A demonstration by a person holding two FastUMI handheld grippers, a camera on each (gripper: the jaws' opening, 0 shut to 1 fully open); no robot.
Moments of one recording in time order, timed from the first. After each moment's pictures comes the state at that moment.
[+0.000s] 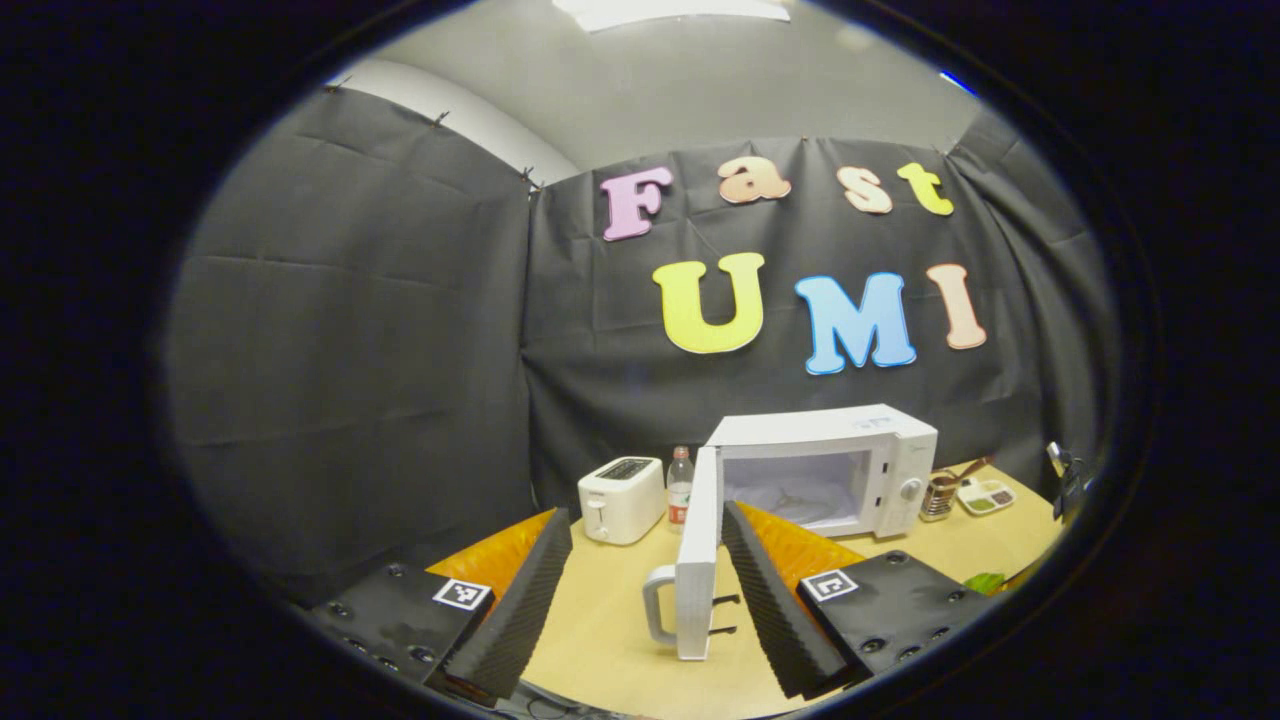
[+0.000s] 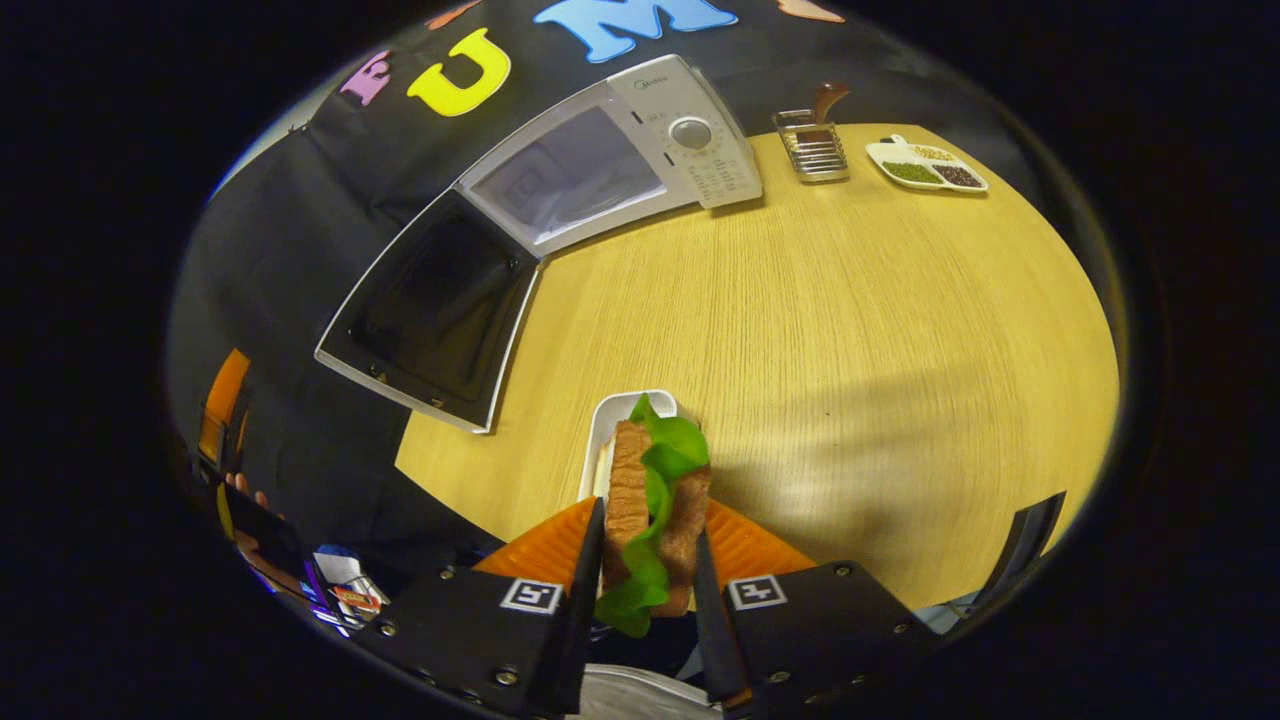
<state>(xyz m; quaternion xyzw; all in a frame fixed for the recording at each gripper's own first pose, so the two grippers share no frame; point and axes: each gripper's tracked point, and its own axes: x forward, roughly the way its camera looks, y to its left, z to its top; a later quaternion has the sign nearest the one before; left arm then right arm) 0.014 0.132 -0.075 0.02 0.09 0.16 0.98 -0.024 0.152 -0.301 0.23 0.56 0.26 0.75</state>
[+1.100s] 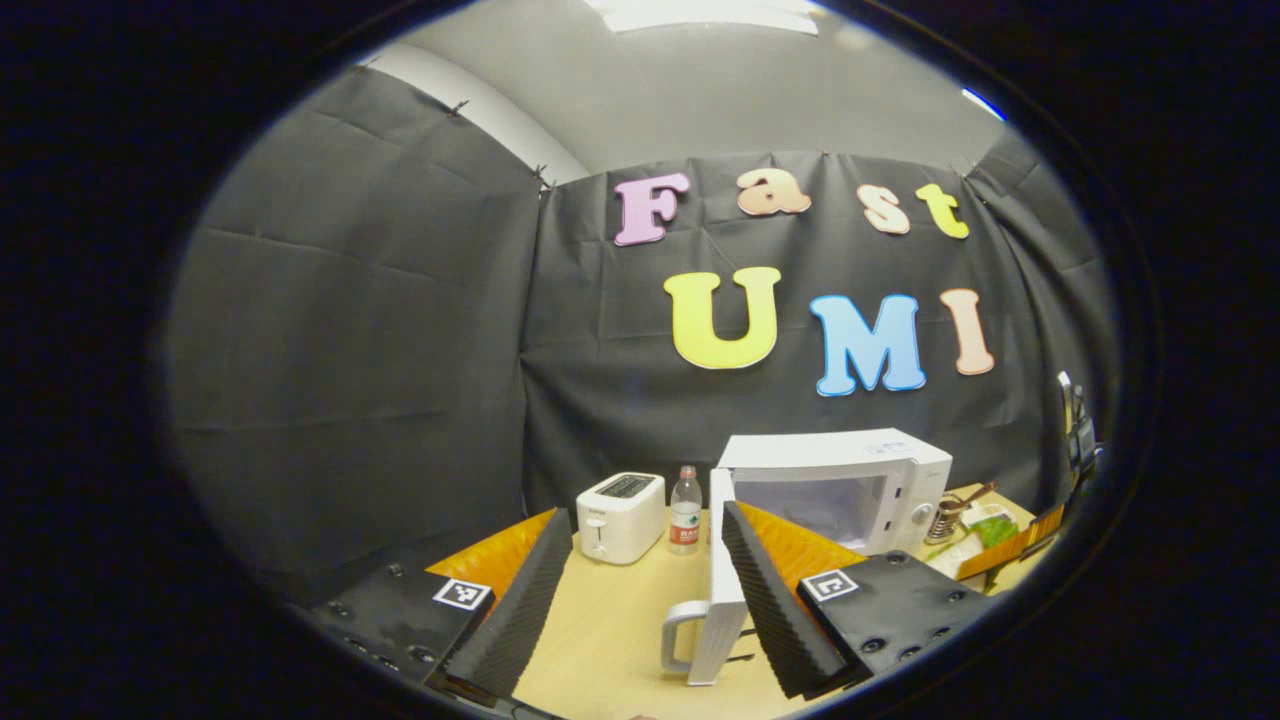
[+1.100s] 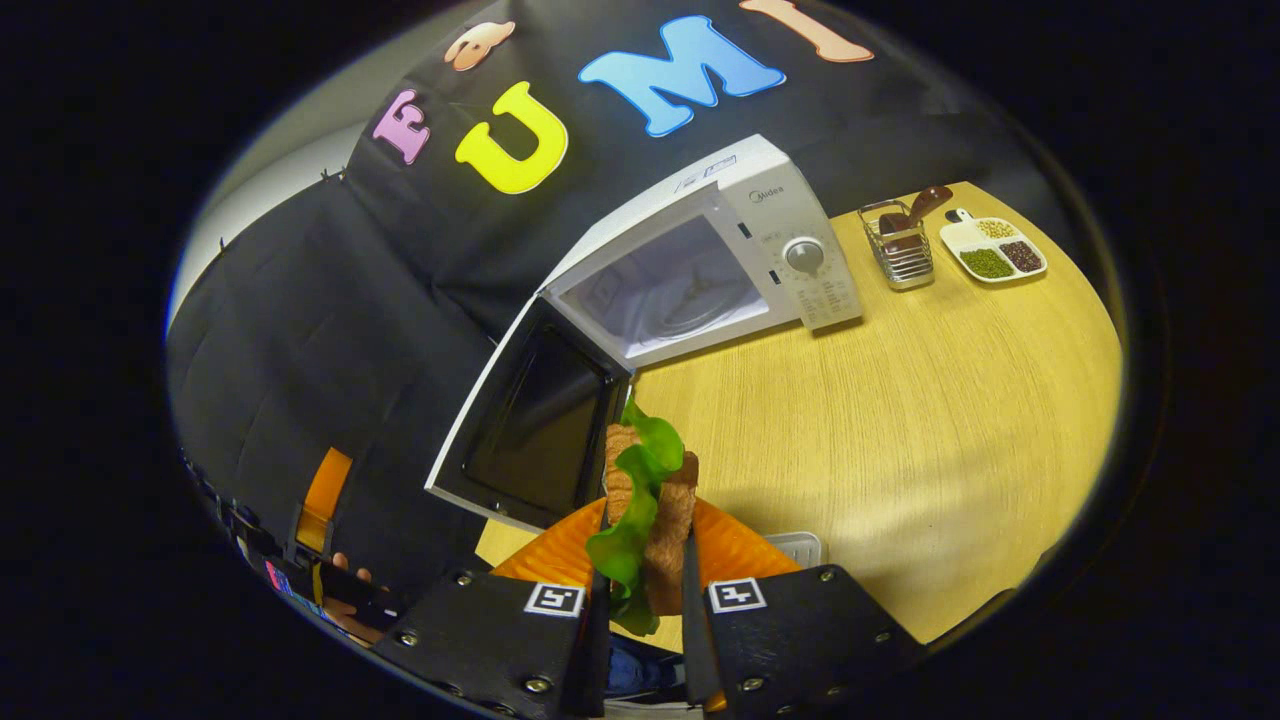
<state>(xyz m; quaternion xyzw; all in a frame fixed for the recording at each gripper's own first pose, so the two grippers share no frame) 0.059 0.181 -0.077 0.00 0.07 0.15 0.99 0.078 0.227 -0.198 0.31 0.43 0.28 0.80</state>
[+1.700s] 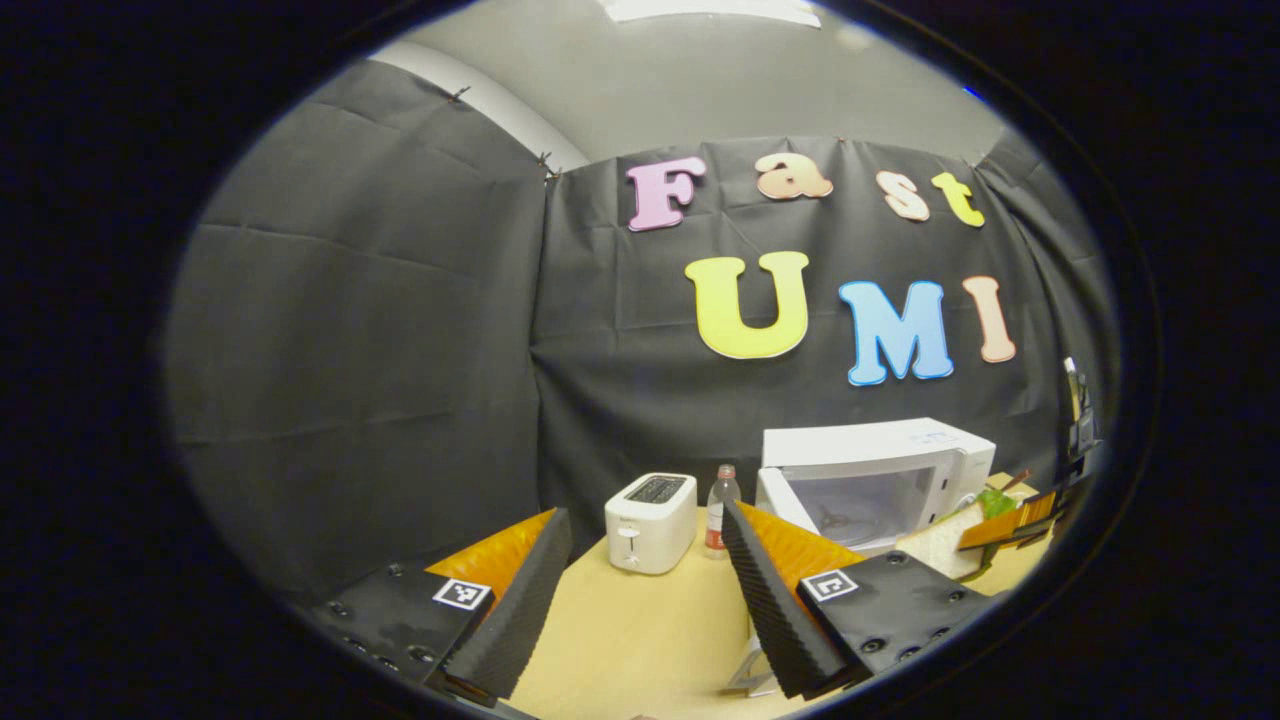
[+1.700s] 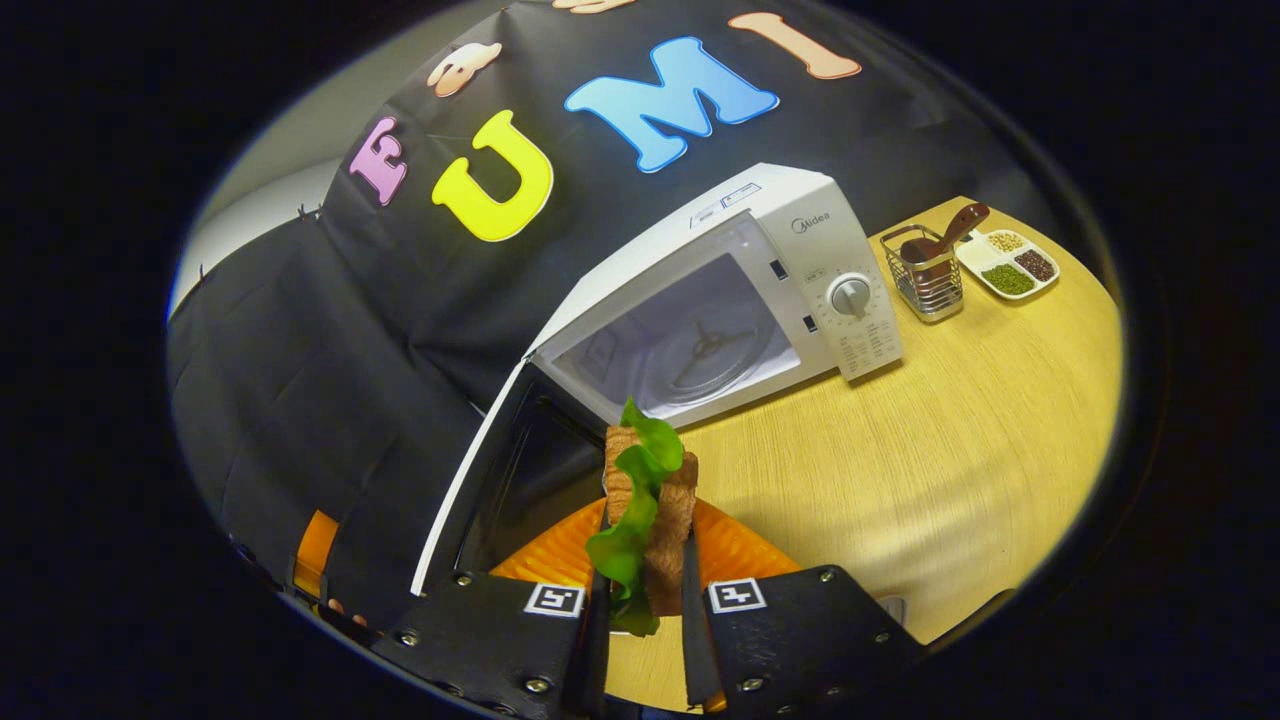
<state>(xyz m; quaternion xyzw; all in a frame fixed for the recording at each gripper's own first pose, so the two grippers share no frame) 0.103 0.257 -0.096 0.01 0.09 0.15 0.98 0.158 0.296 -0.203 0.34 0.36 0.21 0.84</state>
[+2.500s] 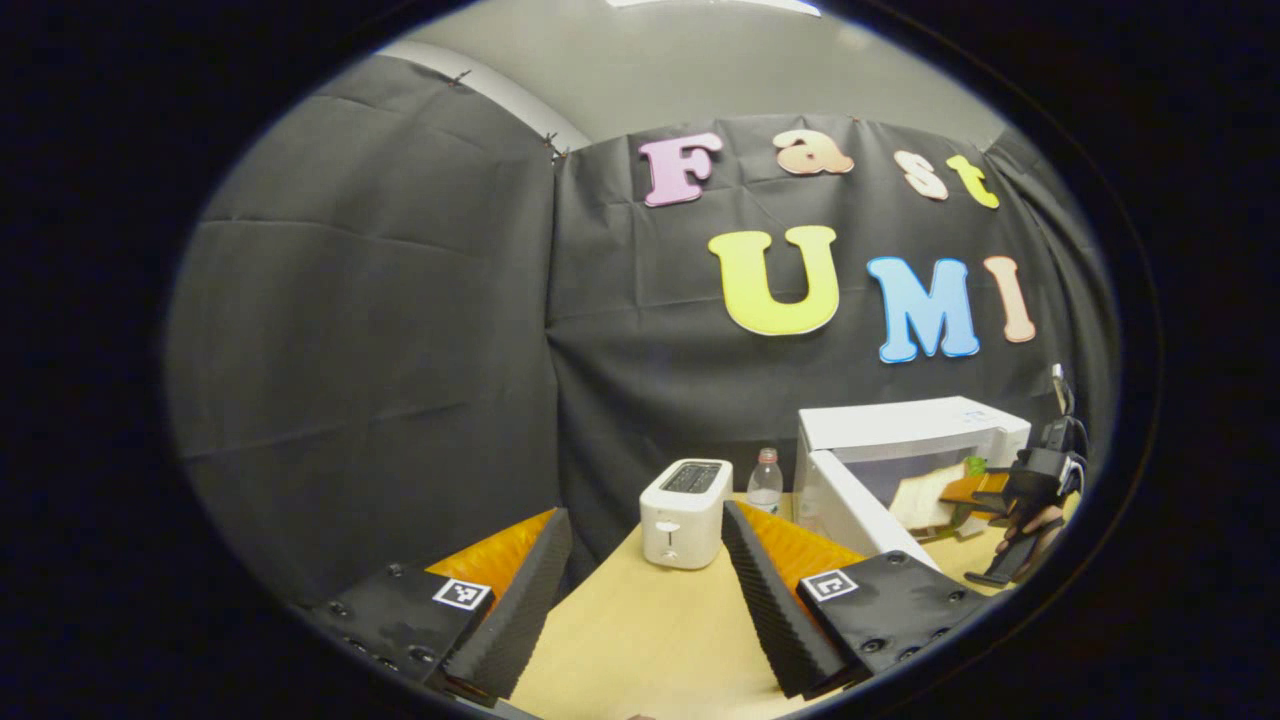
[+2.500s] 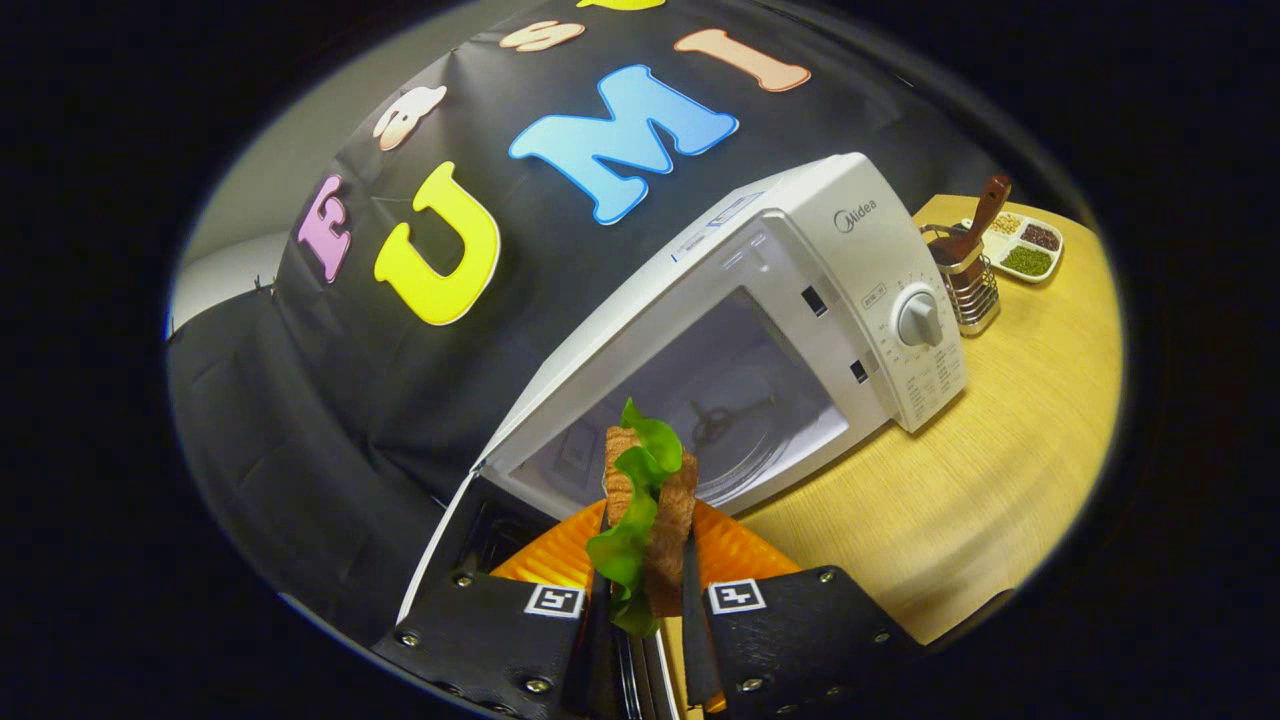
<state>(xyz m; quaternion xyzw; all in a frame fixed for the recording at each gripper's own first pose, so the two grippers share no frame) 0.115 0.320 -0.119 0.01 0.12 0.17 0.98 0.290 0.349 -0.241 0.42 0.28 0.11 0.86</state>
